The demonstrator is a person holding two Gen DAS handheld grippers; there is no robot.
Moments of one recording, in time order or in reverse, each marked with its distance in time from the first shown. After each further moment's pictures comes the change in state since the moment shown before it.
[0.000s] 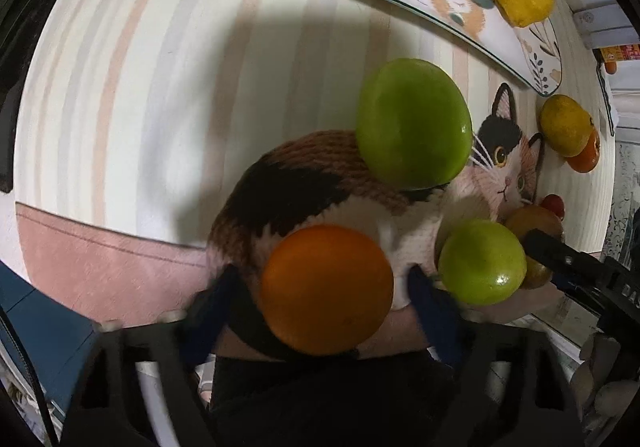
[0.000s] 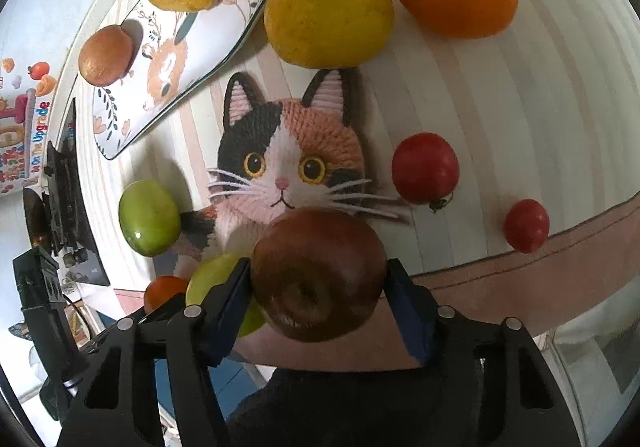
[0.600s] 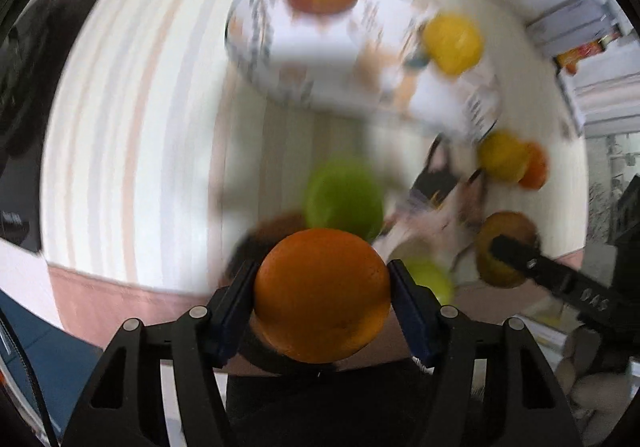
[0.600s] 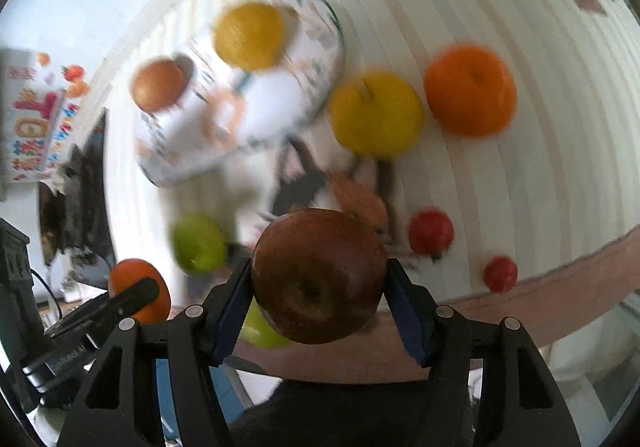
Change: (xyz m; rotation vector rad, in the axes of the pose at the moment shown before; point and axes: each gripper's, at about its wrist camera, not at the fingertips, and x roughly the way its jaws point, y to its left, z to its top) left arm -0.083 -0.028 0.023 0.107 -0.165 -0.036; right arm -0.054 0.035 0.013 -0.090 -0.143 0.034
